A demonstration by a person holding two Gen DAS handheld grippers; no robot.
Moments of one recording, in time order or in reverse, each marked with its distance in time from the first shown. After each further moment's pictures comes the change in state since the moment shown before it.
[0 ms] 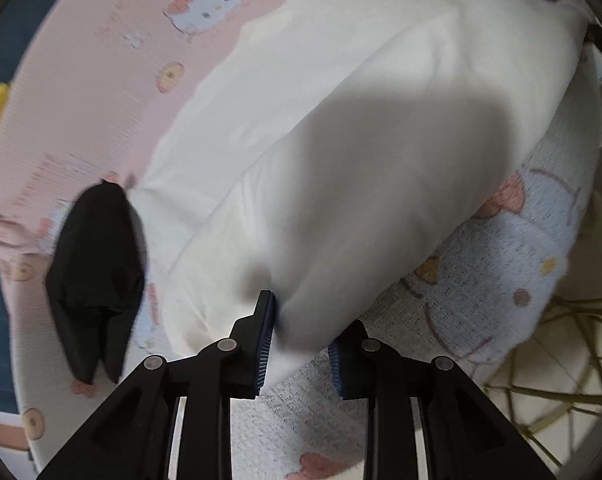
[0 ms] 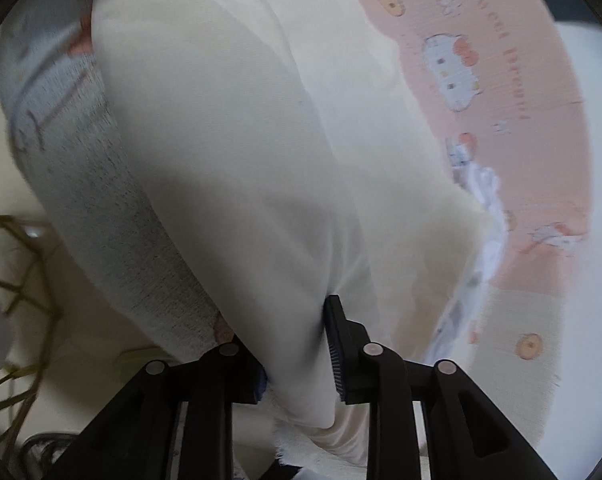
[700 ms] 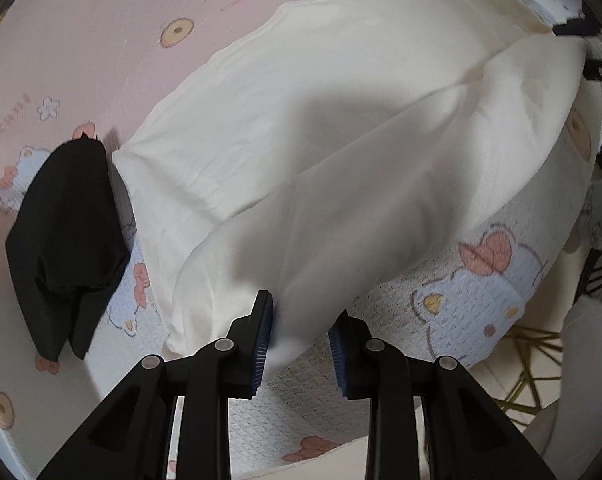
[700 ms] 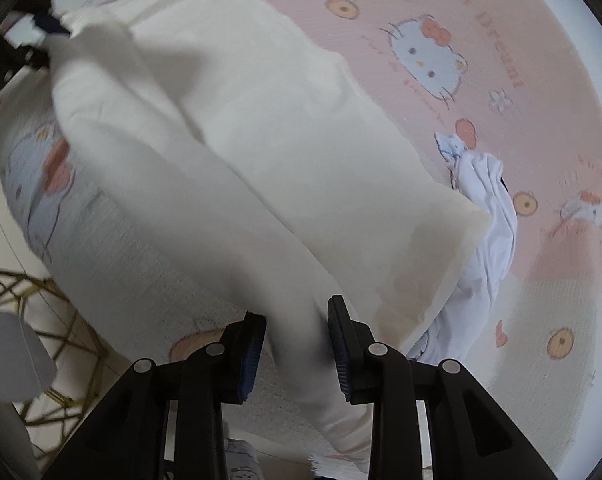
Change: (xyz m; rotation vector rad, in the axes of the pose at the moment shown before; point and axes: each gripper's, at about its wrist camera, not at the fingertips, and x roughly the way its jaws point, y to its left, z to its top) left arm -0.008 0.056 0.022 -0.179 0.096 -0.193; right arm -0.022 -0.078 0.011 0.173 -0.062 0.151
